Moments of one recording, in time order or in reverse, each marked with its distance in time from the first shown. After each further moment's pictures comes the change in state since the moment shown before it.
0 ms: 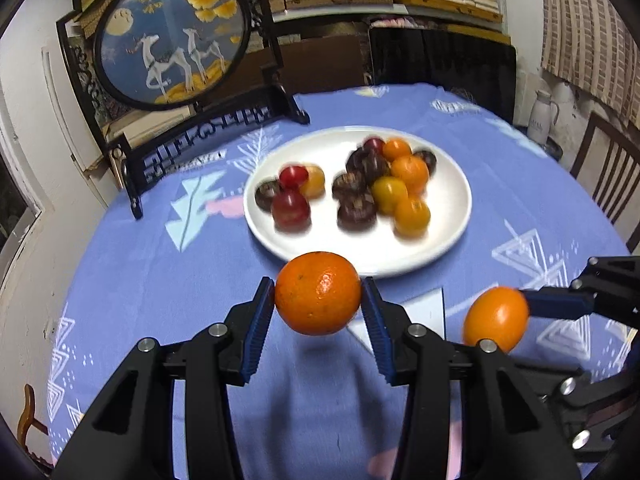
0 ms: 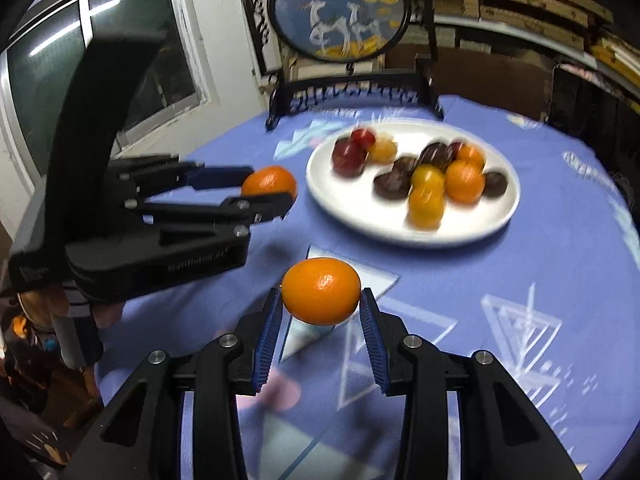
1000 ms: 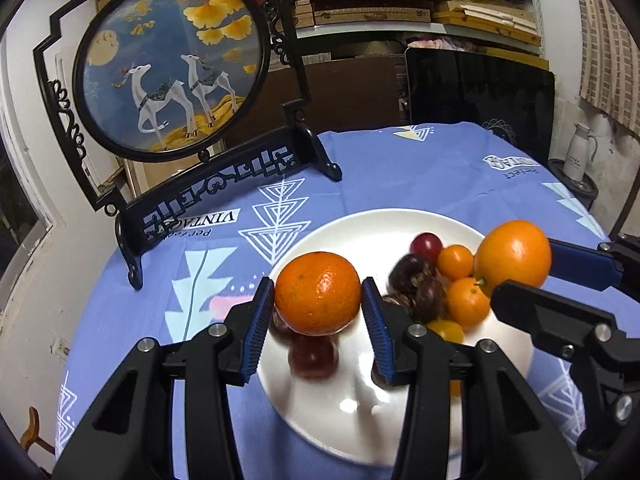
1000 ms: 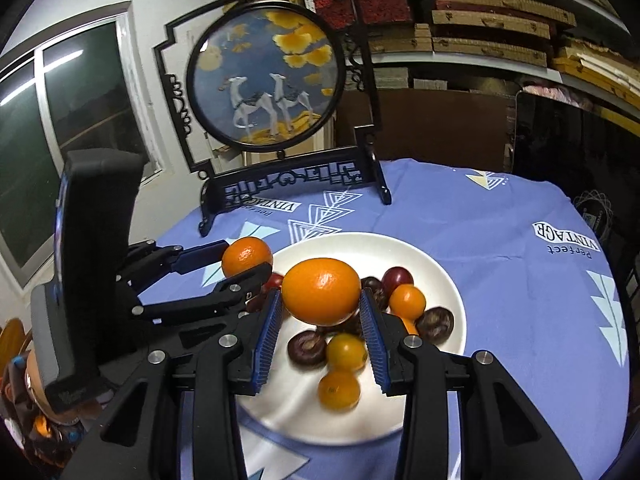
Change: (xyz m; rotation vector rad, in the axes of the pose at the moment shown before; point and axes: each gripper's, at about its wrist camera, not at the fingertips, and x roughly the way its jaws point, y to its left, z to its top) left arm 0.081 0.008 0.107 -0.045 -0.038 0.103; right arm 0.042 -0.082 0.119 0.113 -0.125 -0.092
